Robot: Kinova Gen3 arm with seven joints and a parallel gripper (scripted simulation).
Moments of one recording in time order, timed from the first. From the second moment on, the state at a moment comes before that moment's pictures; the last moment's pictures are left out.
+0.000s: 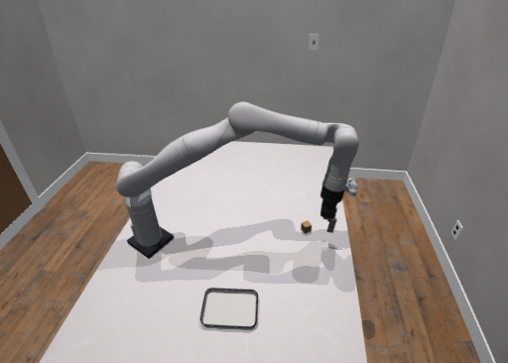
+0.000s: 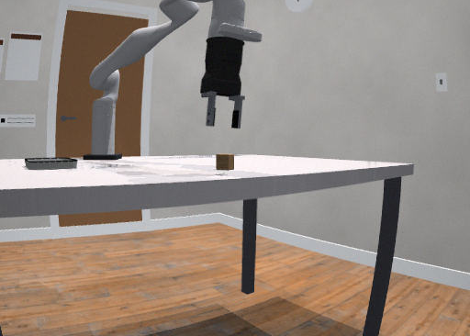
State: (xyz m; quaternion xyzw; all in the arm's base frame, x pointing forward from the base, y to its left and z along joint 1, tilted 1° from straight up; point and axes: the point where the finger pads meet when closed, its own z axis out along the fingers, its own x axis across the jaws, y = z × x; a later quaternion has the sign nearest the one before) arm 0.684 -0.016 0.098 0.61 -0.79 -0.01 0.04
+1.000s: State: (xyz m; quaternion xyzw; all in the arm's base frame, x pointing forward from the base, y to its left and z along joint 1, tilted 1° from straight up) arm 0.615 0.052 0.071 0.23 -0.97 0.00 0.00
